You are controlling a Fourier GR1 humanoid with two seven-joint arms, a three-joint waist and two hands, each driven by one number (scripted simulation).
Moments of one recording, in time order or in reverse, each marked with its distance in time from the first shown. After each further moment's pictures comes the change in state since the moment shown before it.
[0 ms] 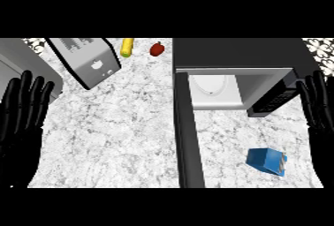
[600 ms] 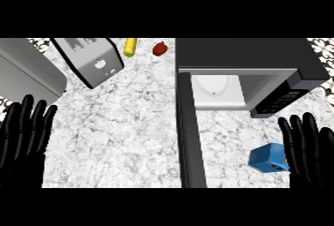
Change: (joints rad) left arm 0.180 -0.065 -0.100 -0.128 0.019 0.063 0.085; right arm 0.238 0.119 0.351 -0.230 0.156 -0.140 -0.005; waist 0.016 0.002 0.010
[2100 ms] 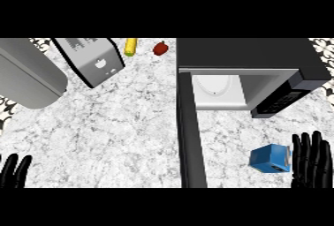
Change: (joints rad) left arm 0.425 0.028 -0.001 -0.124 0.138 -0.133 -0.227; right arm 0.197 -0.044 -0.071 0.222 -0.093 -0.234 -0.292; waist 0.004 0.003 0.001
